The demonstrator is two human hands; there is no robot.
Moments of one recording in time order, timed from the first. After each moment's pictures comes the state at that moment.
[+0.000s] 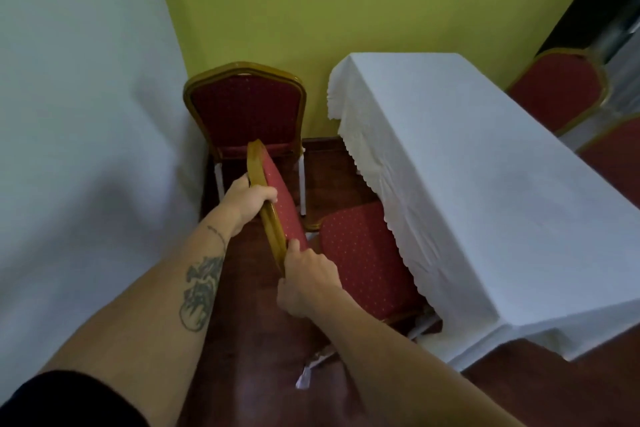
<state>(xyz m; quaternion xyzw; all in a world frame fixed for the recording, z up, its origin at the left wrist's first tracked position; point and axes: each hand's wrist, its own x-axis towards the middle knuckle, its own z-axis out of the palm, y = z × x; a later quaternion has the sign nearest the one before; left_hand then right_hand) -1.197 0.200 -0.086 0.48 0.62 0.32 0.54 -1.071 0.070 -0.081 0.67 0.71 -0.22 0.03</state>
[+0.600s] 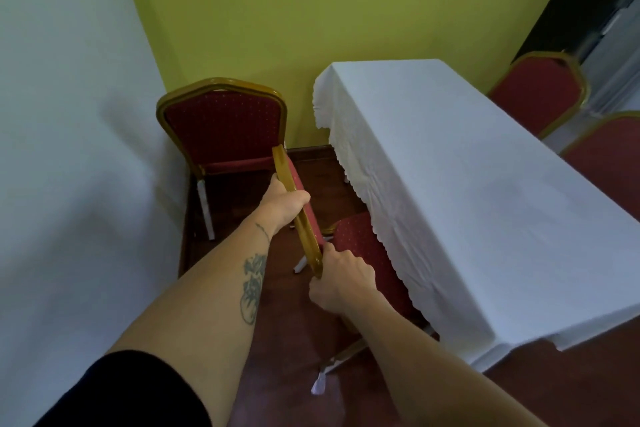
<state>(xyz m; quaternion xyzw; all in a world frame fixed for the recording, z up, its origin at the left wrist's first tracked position) -1.105 0.254 -0.099 0.51 0.61 0.26 0.55 -0.994 0.108 -0.086 0.75 0.62 -0.22 0.02</state>
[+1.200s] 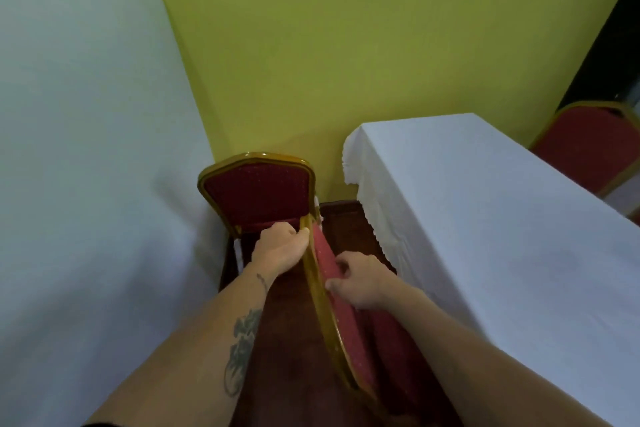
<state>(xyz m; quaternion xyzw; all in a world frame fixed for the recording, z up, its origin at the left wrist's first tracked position) -1.113 0.285 -0.029 0.61 0.70 0.18 0.31 -0.943 0.220 -0.030 0.65 0.66 -0.37 -0.08</state>
